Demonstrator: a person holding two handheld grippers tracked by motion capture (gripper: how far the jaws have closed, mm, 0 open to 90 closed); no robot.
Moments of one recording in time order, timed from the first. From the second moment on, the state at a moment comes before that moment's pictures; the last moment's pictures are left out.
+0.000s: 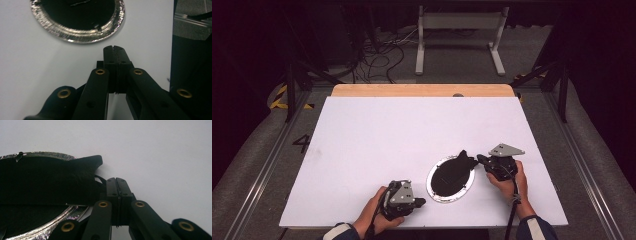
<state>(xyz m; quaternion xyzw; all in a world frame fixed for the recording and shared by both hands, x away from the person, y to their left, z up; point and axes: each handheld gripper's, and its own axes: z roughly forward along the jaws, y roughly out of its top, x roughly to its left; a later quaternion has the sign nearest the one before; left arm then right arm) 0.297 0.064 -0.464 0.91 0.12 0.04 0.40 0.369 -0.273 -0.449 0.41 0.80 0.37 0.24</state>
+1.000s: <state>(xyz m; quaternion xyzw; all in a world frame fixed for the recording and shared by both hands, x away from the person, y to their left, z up) 0.300 0.024 -0.462 0.92 0.12 0.06 0.38 0.384 -0.264 -0.446 0.39 0.82 0.35 0.23</state>
